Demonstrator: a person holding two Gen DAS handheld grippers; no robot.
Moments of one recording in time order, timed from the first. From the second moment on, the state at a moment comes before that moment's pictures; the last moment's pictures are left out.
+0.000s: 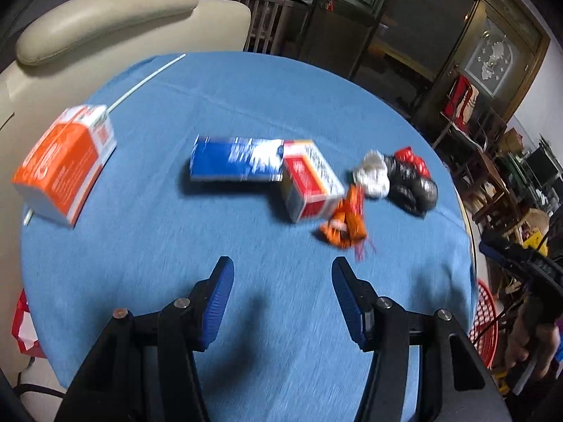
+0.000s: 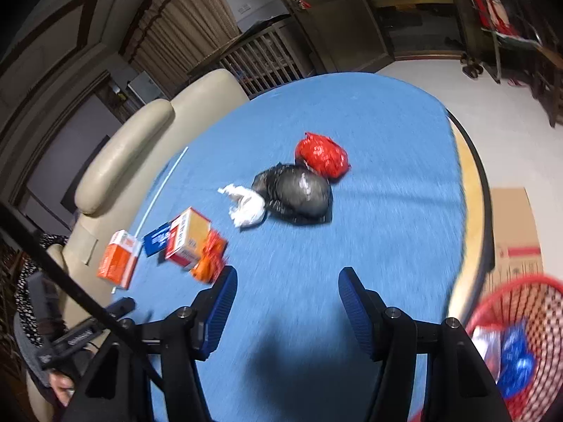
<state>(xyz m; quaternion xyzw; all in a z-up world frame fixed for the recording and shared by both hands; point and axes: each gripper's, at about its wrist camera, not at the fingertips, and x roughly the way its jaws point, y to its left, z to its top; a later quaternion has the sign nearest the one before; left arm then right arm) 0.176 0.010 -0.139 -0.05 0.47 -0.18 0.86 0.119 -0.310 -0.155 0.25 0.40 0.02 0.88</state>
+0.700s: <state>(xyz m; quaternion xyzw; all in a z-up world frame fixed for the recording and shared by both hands) 0.273 -0.048 -0.161 -0.11 0.54 -0.14 0.83 0.246 -0.314 -0.196 0.21 0.43 0.02 0.88</state>
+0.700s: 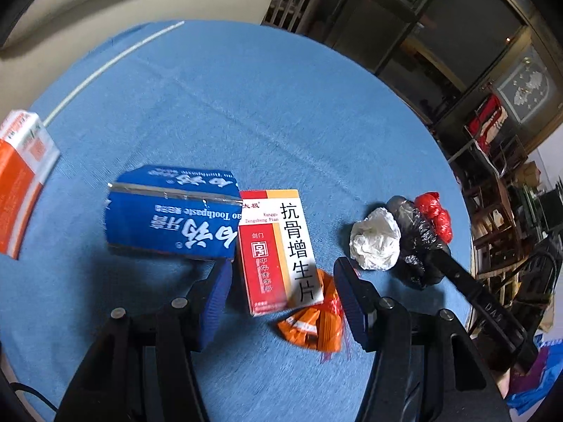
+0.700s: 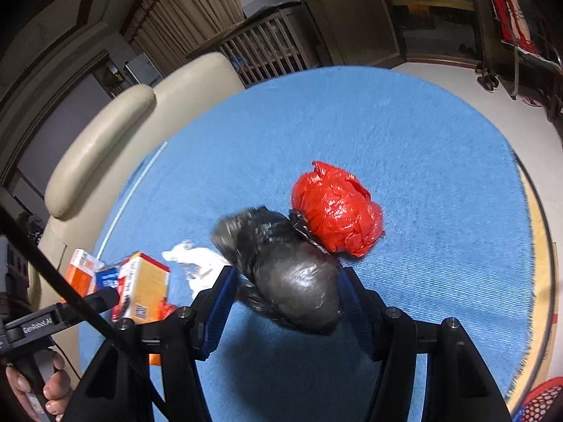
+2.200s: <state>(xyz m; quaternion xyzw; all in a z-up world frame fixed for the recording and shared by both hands) 0.119 0.014 -0.164 -0.03 0.54 -0.23 0.81 0.058 -0.233 -0.185 0.17 0.45 0.07 0.87</state>
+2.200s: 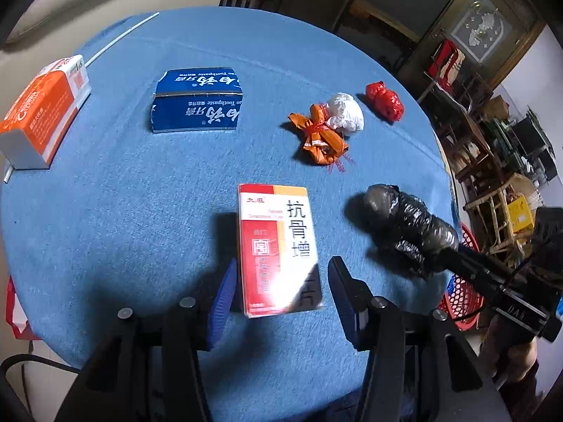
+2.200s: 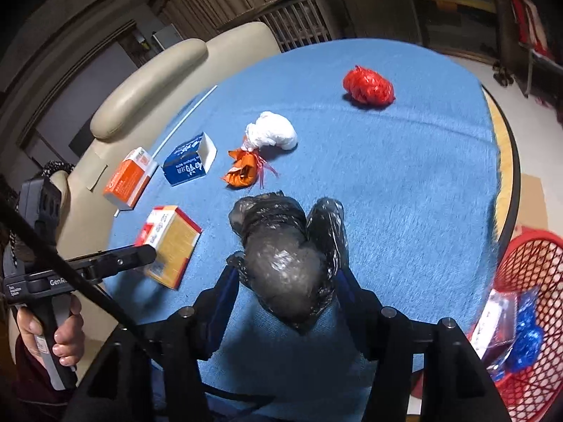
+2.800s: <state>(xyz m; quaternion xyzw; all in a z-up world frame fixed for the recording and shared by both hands) 0.111 0.001 -0.171 -0.01 0.53 -0.23 0.82 0.083 -0.228 -0.205 0.17 0.45 0.09 0.87</state>
